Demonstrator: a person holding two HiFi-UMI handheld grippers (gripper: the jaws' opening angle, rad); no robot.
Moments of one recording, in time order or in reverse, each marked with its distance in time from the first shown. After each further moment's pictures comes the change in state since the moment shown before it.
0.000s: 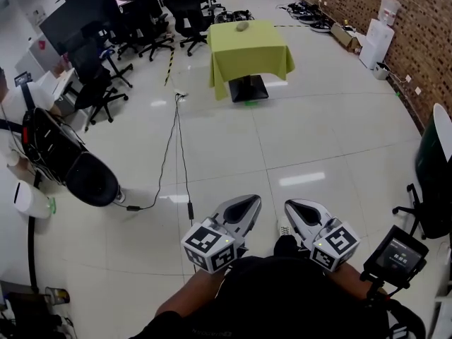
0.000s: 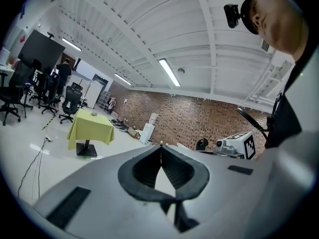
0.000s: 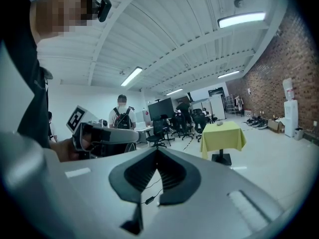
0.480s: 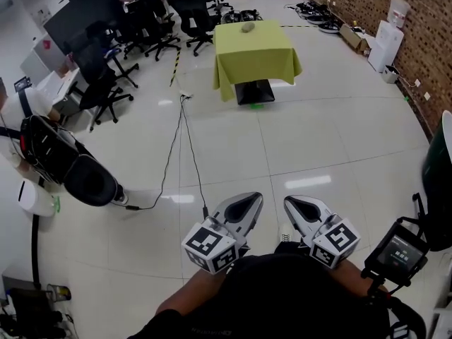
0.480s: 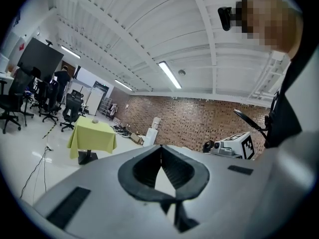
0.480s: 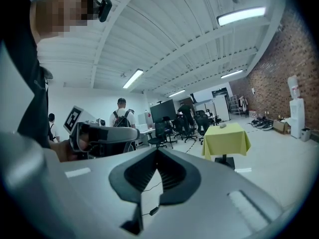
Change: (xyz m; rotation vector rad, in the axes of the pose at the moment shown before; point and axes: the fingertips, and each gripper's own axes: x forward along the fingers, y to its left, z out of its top) left arm 0.058 0.028 0.024 0.046 -0.050 0.039; right arm 0.034 -0.064 0.017 -0.001 -0.021 0.050
